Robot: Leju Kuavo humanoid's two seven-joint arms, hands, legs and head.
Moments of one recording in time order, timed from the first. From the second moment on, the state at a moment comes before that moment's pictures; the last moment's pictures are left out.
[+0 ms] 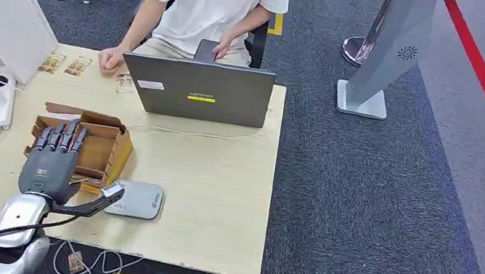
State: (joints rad) left arm -0.10 0.25 0.01 -1.46 -1.57 0.14 0.17; right arm -0.08 -0.10 0.86 -0.14 -1.17 -0.05 -0.03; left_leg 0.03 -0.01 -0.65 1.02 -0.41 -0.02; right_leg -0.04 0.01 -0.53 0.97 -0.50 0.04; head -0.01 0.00
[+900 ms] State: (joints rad) left arm -0.06 0.25 0.03 -1.49 -1.57 0.03 0.11; right arm -0.08 -0.10 0.87 -0.14 -1.22 -0.05 -0.03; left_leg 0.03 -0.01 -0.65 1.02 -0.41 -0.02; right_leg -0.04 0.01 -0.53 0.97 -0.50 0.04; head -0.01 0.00
